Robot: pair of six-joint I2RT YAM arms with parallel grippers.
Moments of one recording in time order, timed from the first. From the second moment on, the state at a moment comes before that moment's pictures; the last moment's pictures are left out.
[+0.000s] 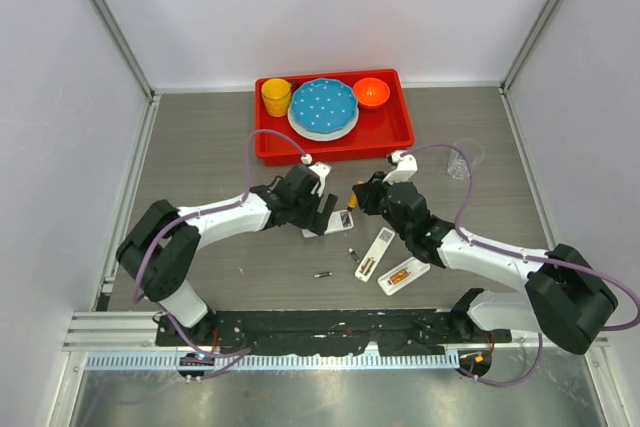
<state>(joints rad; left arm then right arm) -0.76 1.61 0.93 -0.24 -0.05 -0.27 0.74 1.21 0.51 0.41 0.29 0.55</state>
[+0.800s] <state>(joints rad) -0.76 1.65 0.91 -0.20 0.03 -0.24 0.87 1.30 0.52 0.50 0.60 0.46</state>
